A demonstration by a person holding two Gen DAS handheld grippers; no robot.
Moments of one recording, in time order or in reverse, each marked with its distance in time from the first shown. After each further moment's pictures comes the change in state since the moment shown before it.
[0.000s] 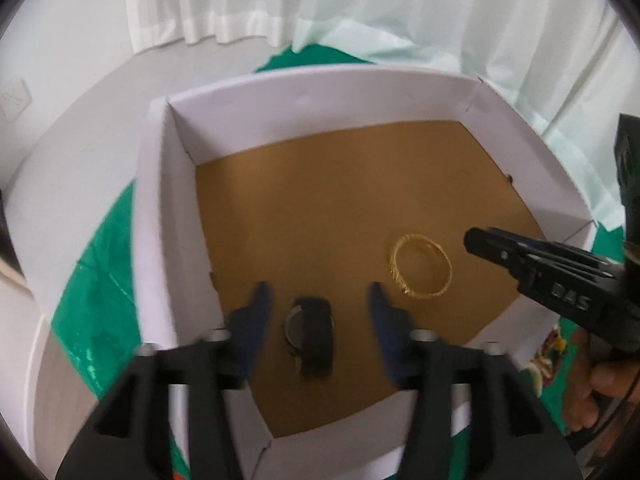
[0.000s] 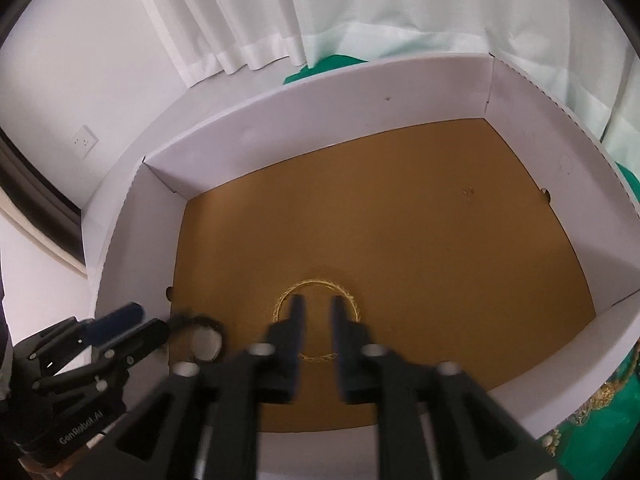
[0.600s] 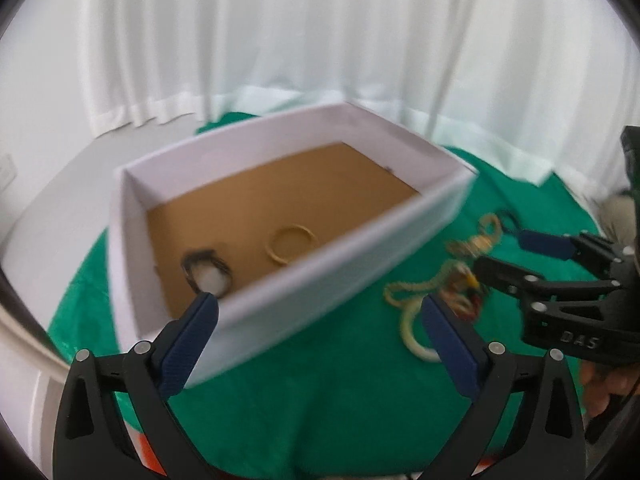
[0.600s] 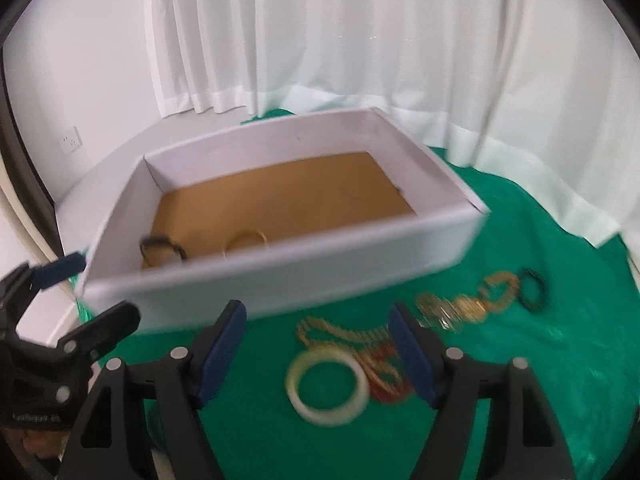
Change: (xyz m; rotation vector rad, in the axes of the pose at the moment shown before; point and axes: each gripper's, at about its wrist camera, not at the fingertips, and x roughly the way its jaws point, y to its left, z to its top) left arm -0.103 -0.096 -0.106 0.241 -0.221 -0.143; right arm -0.158 -0.027 -0.139 -0.053 -0.215 -0.261
